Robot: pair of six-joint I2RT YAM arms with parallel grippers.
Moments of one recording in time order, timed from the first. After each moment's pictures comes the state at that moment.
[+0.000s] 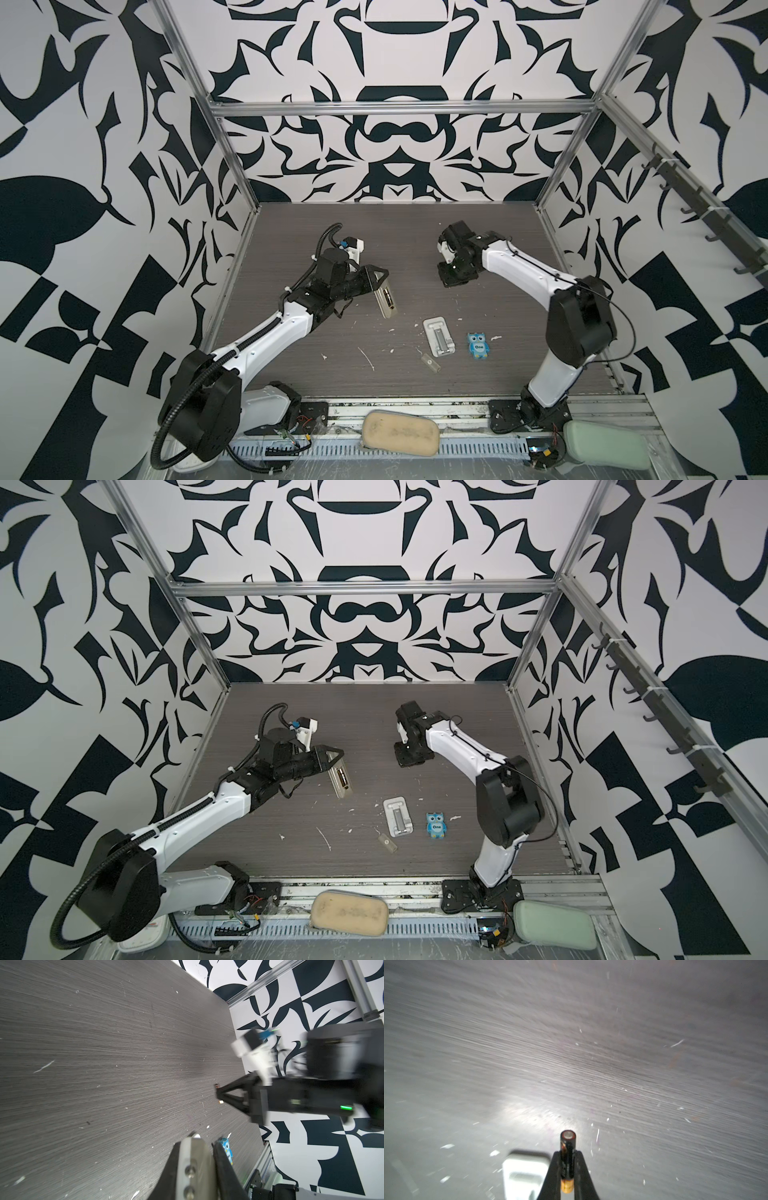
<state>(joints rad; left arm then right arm) -0.54 1.27 0.75 0.04 0.39 -0.78 0.47 1.69 1.40 -0.94 -0.08 0.22</state>
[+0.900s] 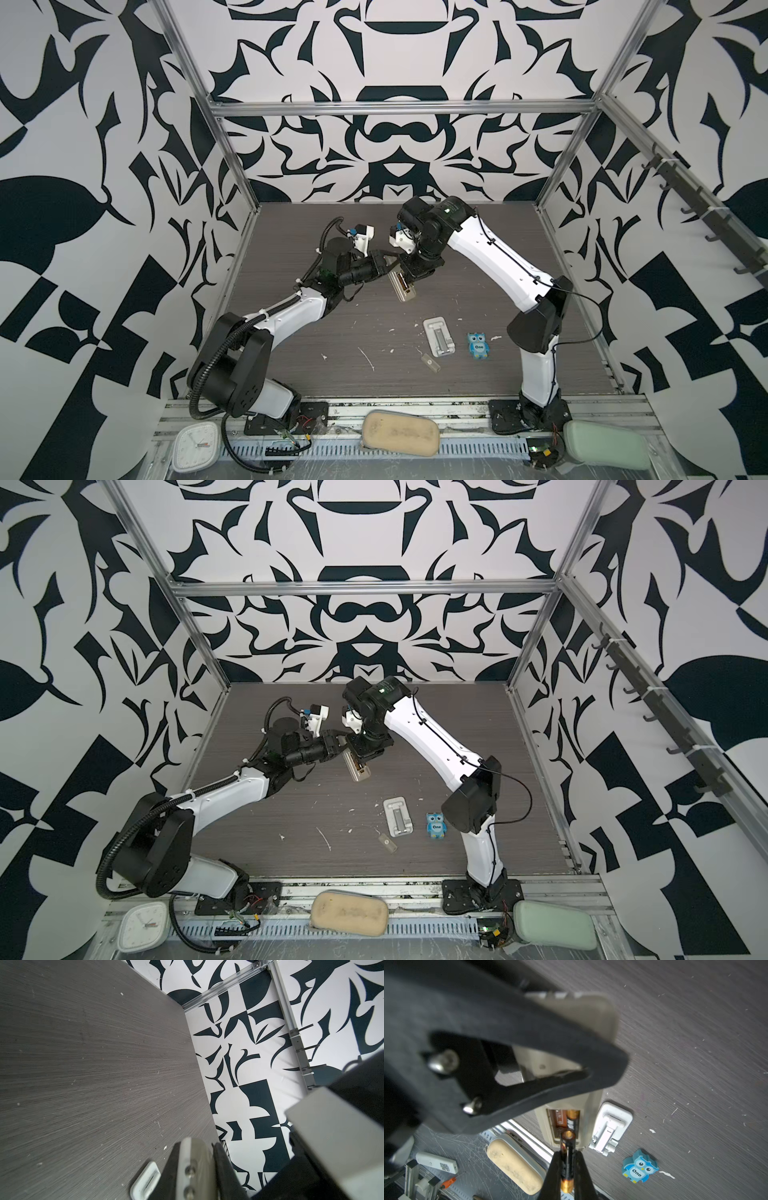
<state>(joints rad) -0.50 1.47 0.80 0.44 0.61 -0.98 0.75 1.99 2.19 -1.56 -0.24 0.21</state>
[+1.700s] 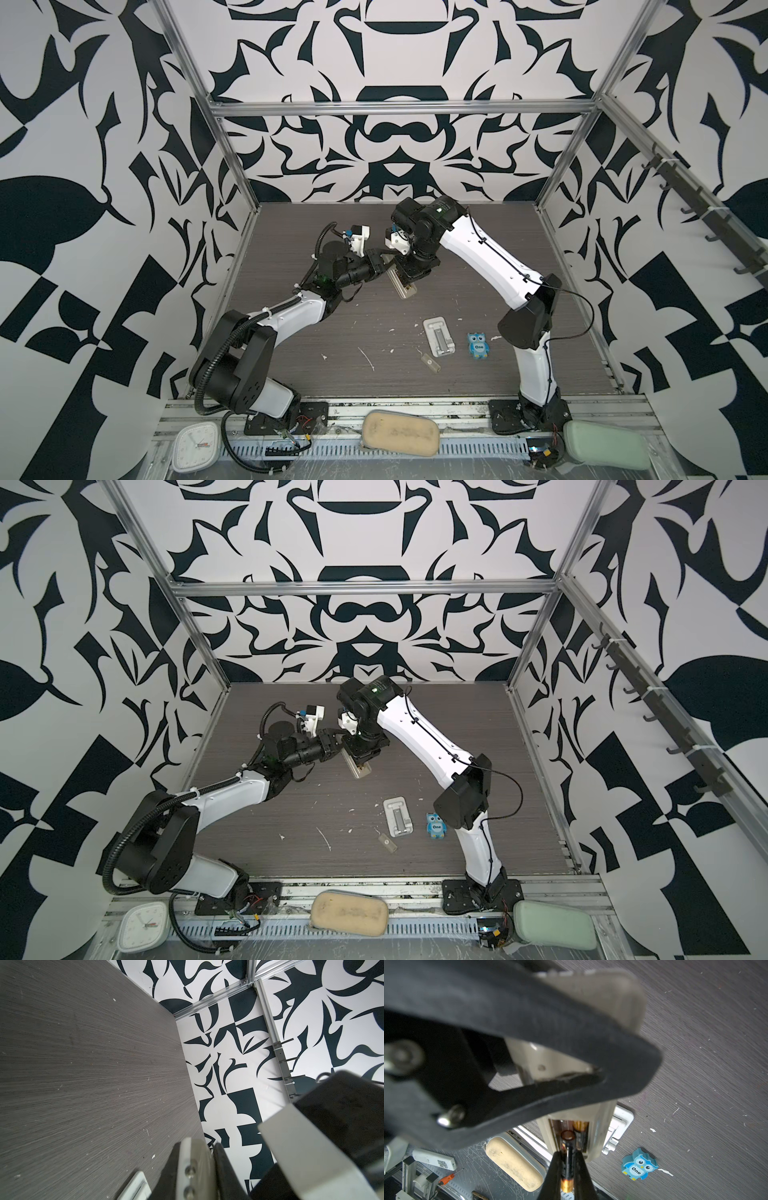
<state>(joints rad) -0.49 1.48 0.74 0.61 0.62 -1.09 0.76 2.06 2.26 -1.60 -0.23 0.21</state>
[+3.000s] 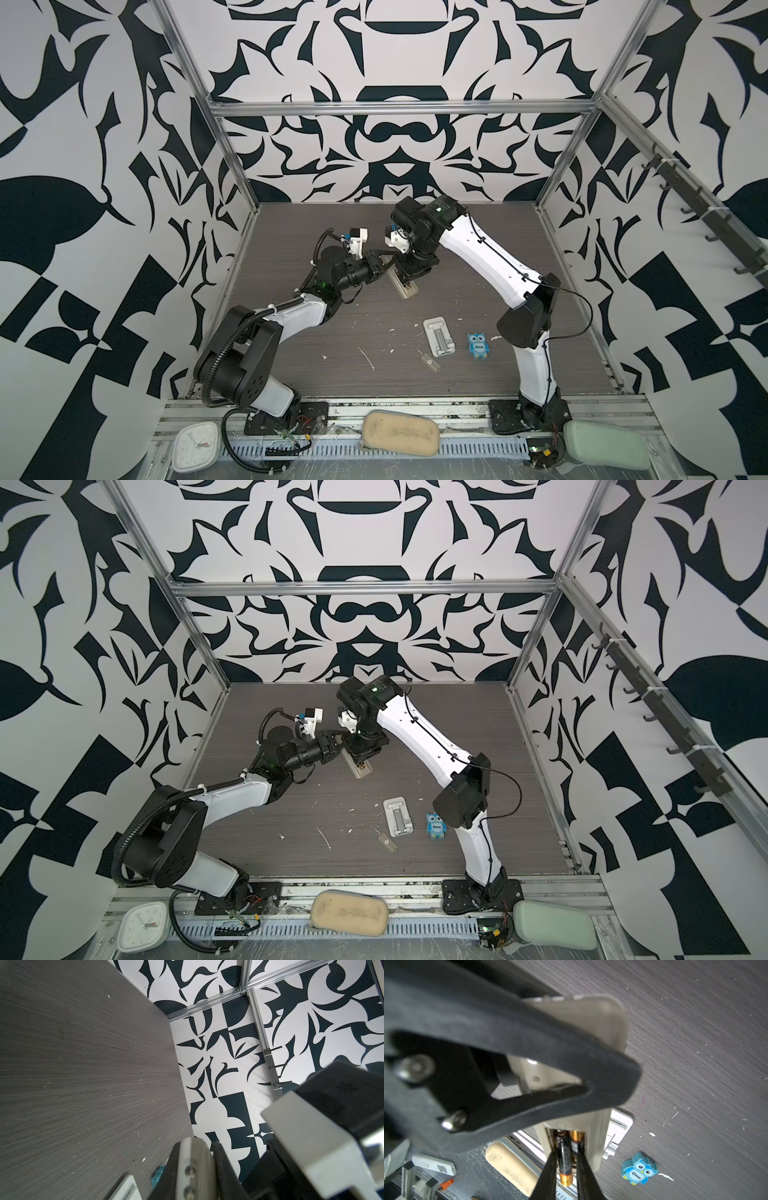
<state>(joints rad) -0.49 1.51 0.70 0.75 0.62 -1.19 0.76 2.06 2.26 -1.58 -0.23 0.22</state>
